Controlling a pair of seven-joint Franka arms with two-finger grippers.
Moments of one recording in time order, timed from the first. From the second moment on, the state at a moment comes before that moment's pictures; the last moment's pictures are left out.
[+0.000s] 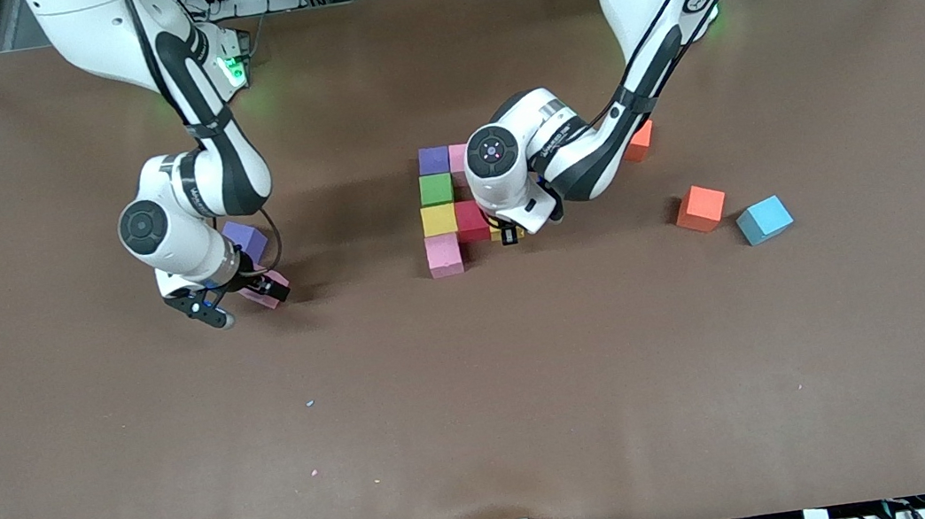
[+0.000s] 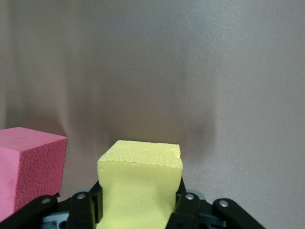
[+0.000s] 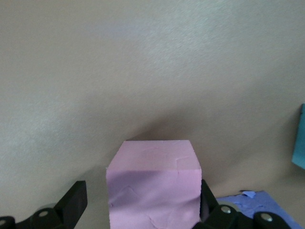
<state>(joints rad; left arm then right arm) -0.45 0.66 -0.38 -1.77 0.24 2.23 -2.52 0.77 0.39 -0.49 -2.26 0.45 2.54 0.46</state>
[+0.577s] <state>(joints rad) -0.45 0.66 -0.38 -1.77 0.24 2.23 -2.52 0.80 0.41 -0.49 -2.26 0.45 2.56 0.38</state>
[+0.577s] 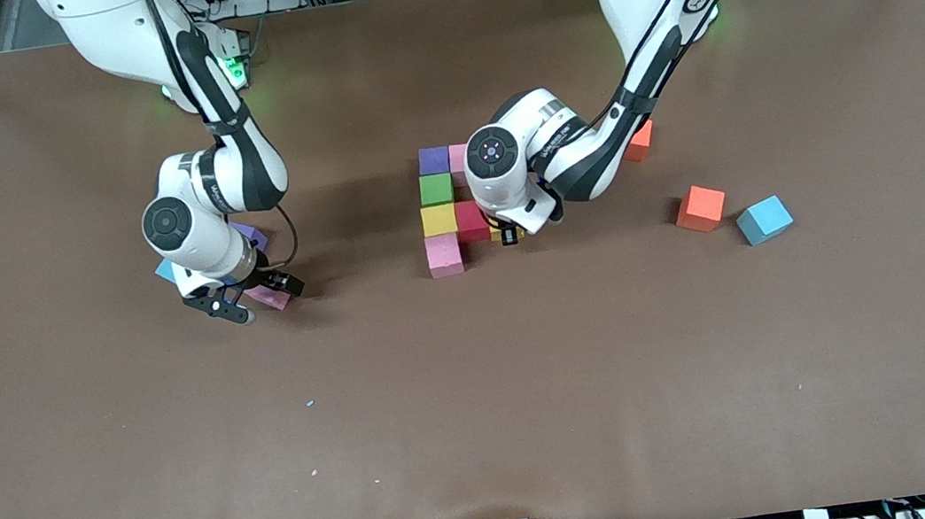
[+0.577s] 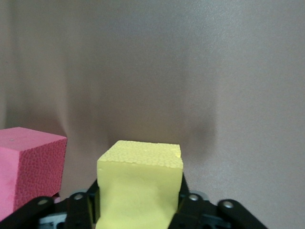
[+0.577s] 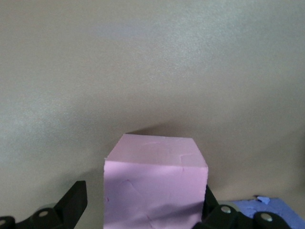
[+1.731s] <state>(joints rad) -0.40 0.51 -0.38 -1.73 0.24 2.15 -2.48 0.84 0.42 -0.48 -2.02 0.45 2.34 0.27</state>
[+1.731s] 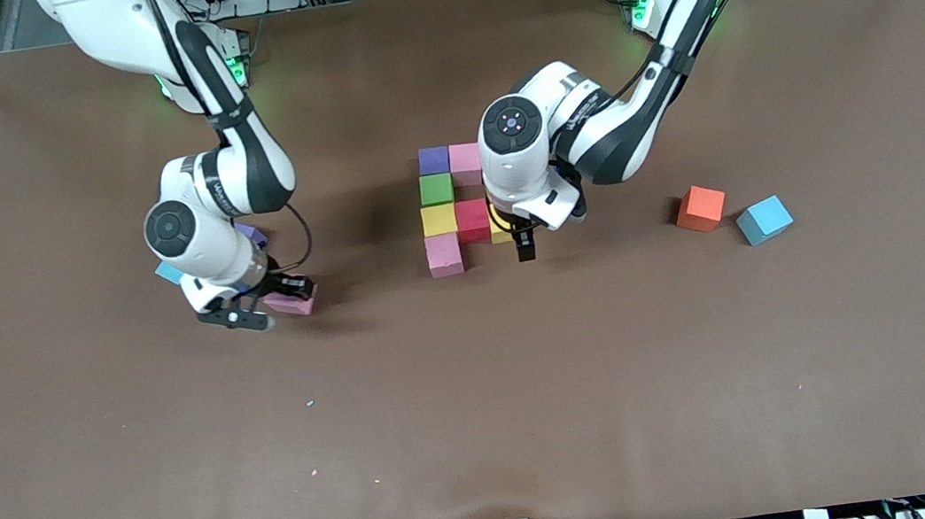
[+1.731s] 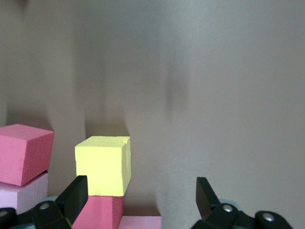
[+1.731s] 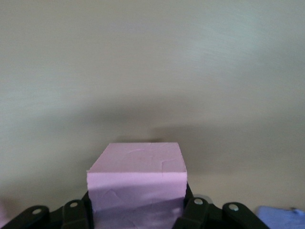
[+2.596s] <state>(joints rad) -0.04 0.46 -0.36 -1.74 0.20 2.10 -1.93 0.89 0.80 -0.40 -1.38 0.39 2.08 0.21</state>
